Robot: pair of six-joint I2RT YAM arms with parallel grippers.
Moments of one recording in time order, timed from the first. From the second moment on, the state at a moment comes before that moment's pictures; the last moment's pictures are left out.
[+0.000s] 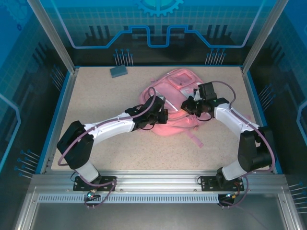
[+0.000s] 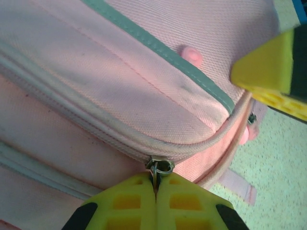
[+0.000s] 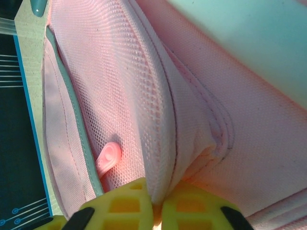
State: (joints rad) left arm -0.77 1.65 1.15 -0.26 -0.01 -0.65; right arm 0.25 1.51 1.04 -0.45 -0.42 0.75
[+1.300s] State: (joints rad) left arm -0.74 1.59 1.08 -0.25 0.11 -0.39; right arm 0.16 1.21 0.89 -0.62 -0.33 0.84
